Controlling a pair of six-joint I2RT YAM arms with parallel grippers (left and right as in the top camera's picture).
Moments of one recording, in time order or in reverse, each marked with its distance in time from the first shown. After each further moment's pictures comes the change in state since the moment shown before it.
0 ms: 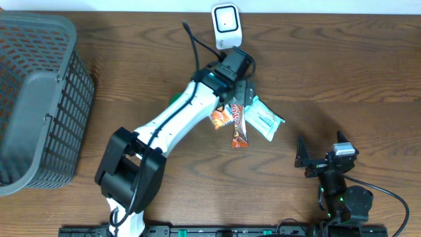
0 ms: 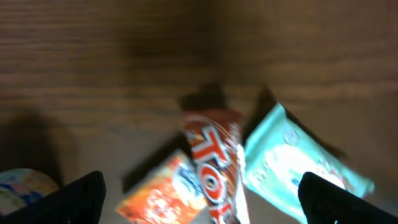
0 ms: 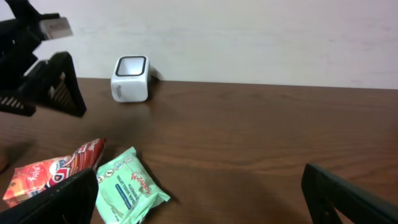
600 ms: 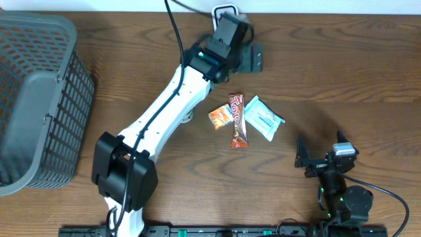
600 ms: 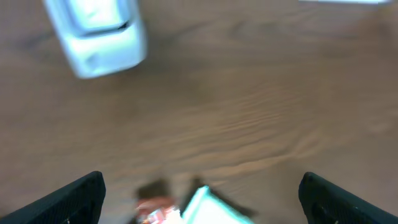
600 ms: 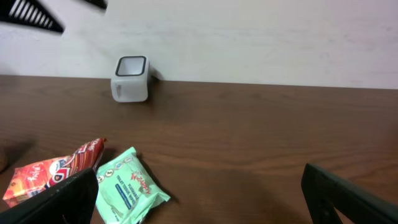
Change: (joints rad) left arm 0.049 0.000 0.257 0.086 0.138 0.050; right arm 0.000 0.000 0.000 0.000 0.000 0.000
